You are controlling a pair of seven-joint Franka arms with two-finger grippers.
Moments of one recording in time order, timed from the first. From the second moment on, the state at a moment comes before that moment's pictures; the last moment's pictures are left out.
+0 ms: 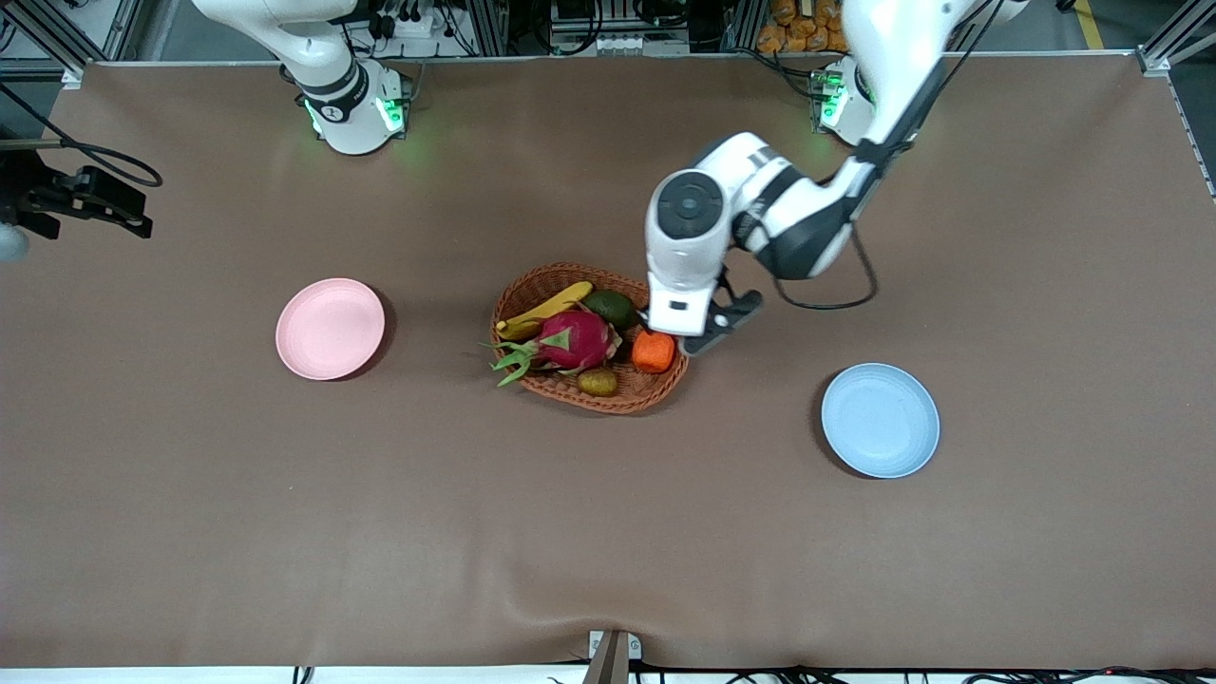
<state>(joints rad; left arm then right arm) -0.32 0.49 -0.41 -1.63 0.20 1.98 -1.38 0.06 0.06 -0.04 -1.38 -0.04 1.35 0.00</state>
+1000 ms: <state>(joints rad) 0.20 0.57 -0.40 -1.65 0.19 1.94 -0.65 0.10 0.06 -0.09 -1.38 -0.03 1.34 0.00</state>
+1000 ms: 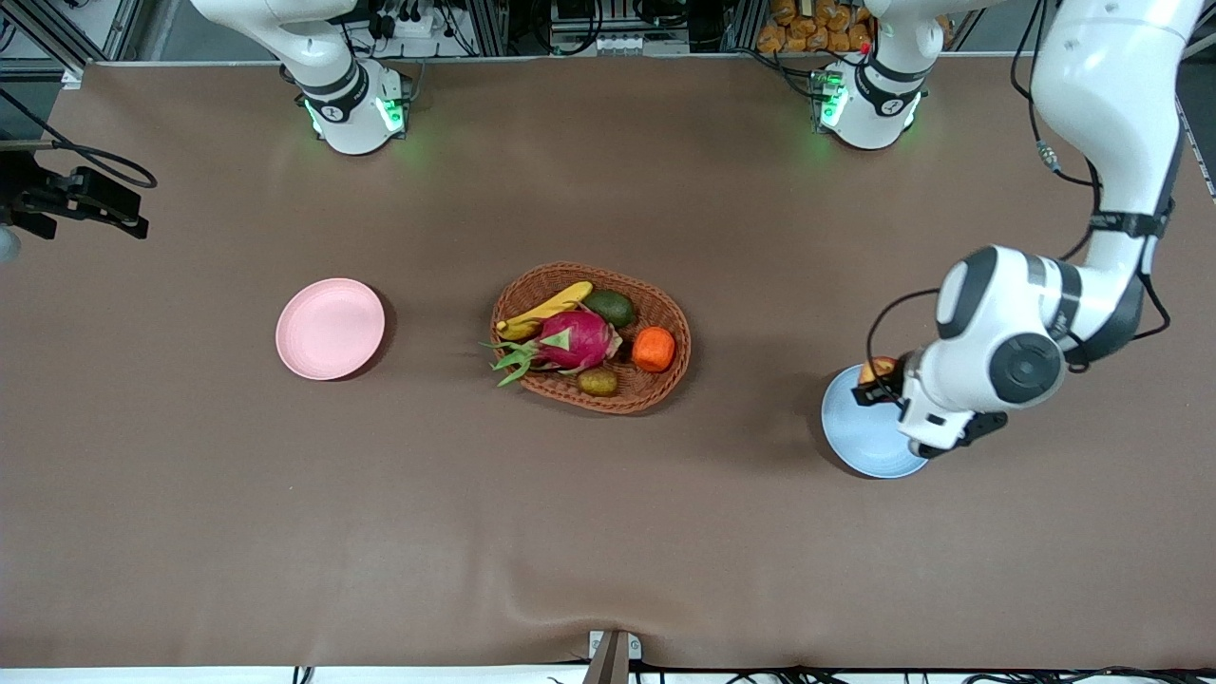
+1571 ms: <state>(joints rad) 0.25 0.71 -0.41 -1.60 0.17 1.98 -0.61 0.11 0.17 -0.09 -1.22 -0.03 1.25 0.00</state>
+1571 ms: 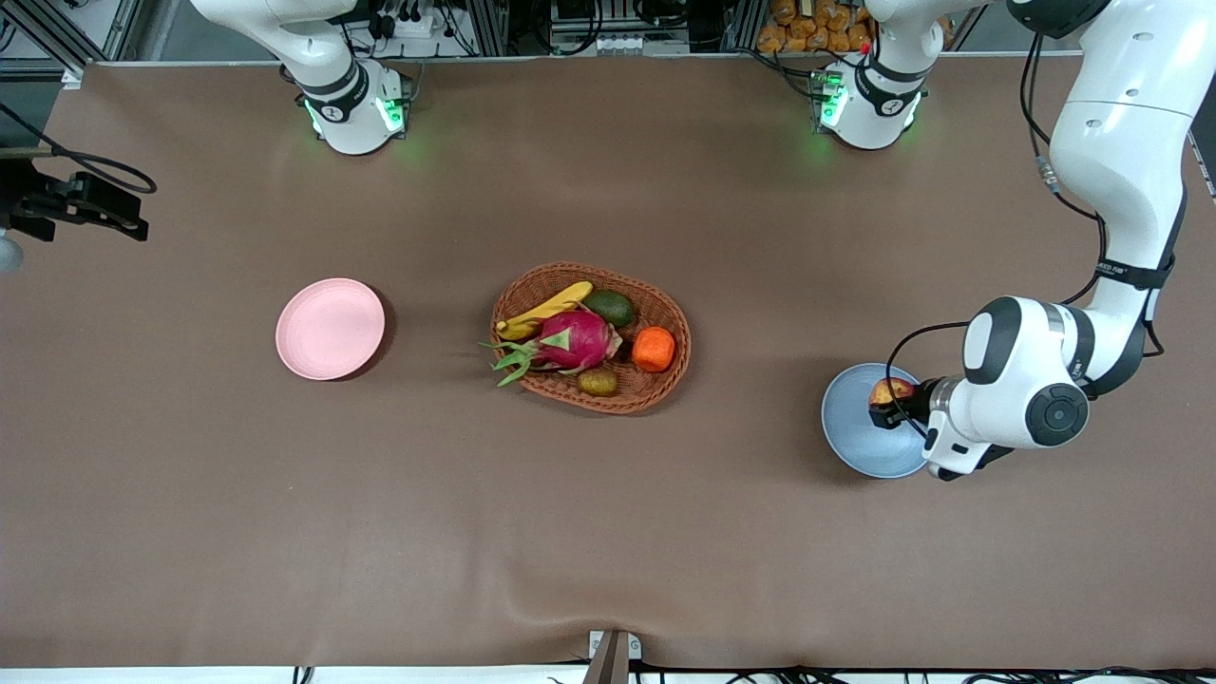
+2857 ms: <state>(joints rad) 0.27 0.36 -0.42 -1.49 0.17 1.75 -0.33 0.22 0.36 -0.10 -1.53 0.38 1.45 0.54</state>
